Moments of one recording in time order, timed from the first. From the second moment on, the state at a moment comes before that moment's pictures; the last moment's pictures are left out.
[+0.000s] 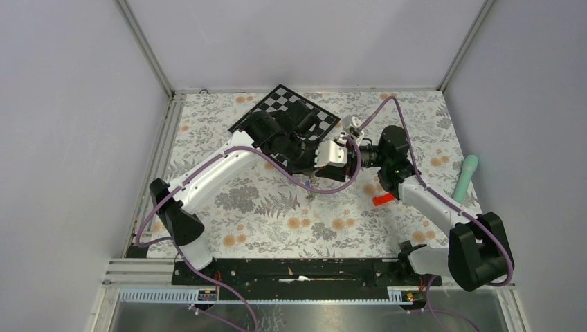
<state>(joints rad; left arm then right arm) -0.87 1.71 1.87 -1.21 0.37 0.74 0.39 1.28 0.75 0.54 -1.20 0.28</state>
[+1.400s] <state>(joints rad) -0.62 1.47 1.52 -0.84 0.69 0.67 0.37 1.28 0.76 0.59 -1.23 0.40</state>
